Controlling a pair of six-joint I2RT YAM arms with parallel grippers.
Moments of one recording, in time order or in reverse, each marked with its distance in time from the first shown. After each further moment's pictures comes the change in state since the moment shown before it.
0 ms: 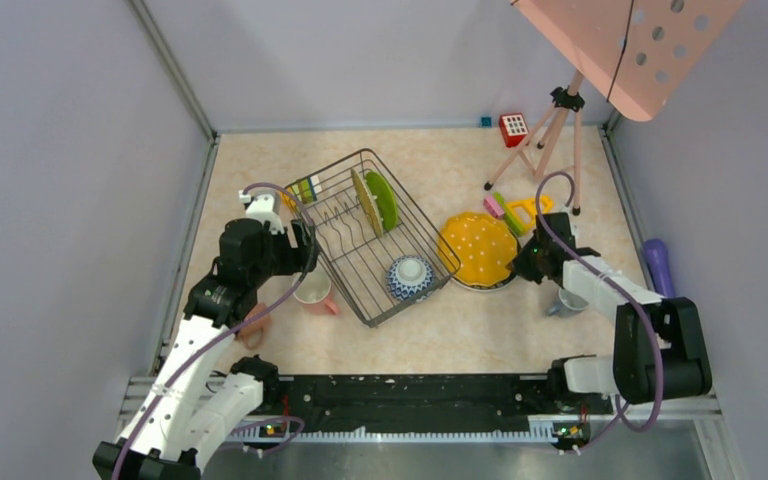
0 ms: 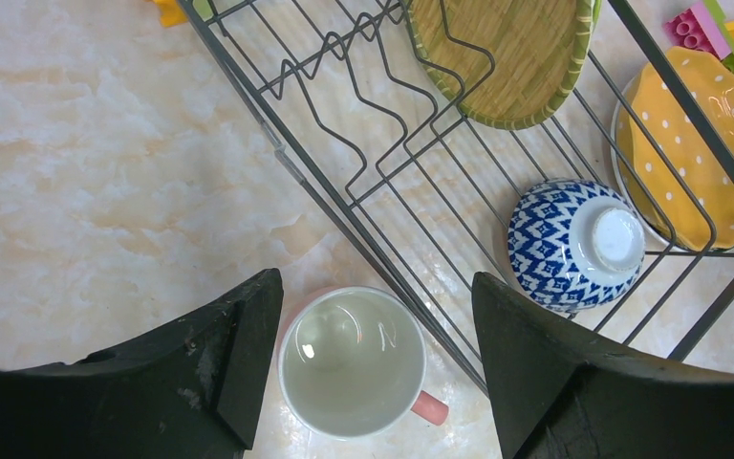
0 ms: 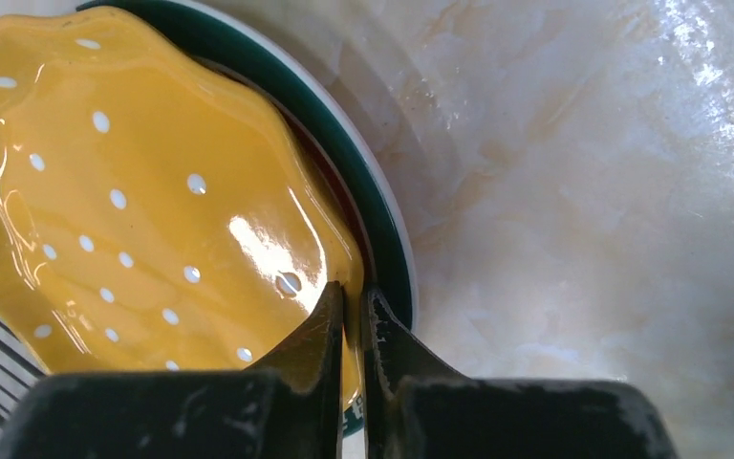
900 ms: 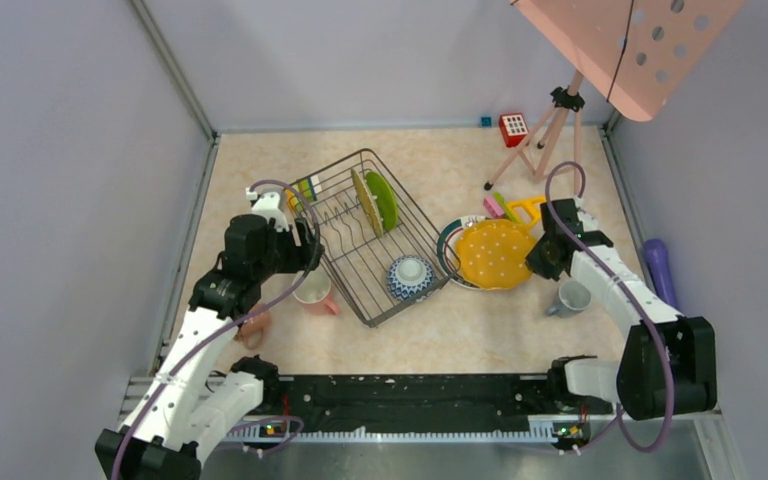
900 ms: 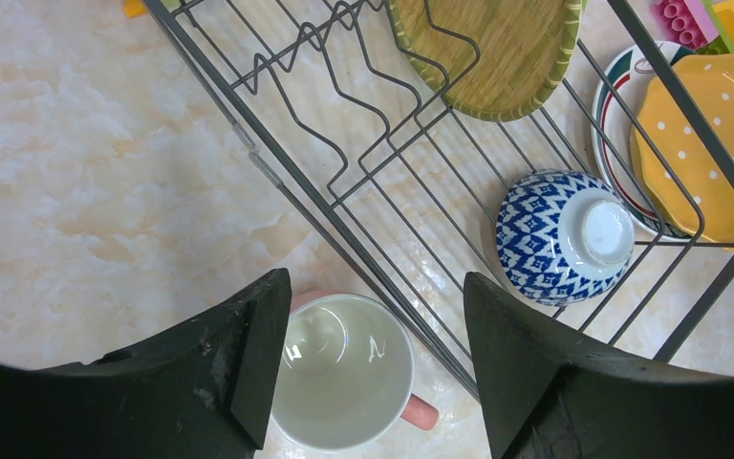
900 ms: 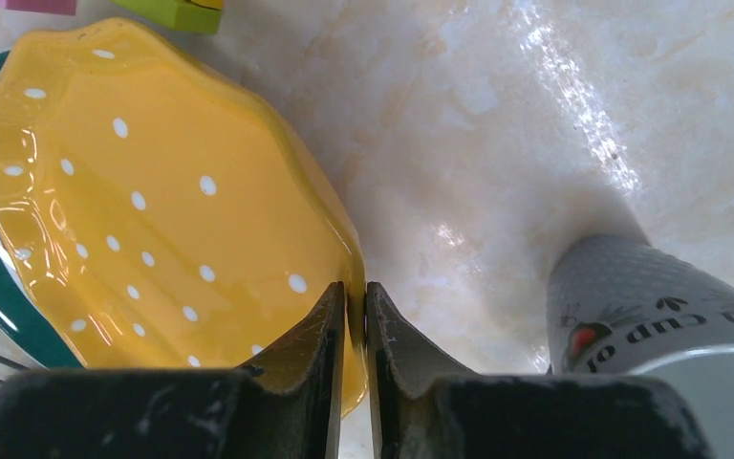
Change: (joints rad) left arm 0.001 0.050 -0.002 0.027 0.046 -0.003; right arm 0.000 -0.081 0.171 -0.383 0.205 -0.035
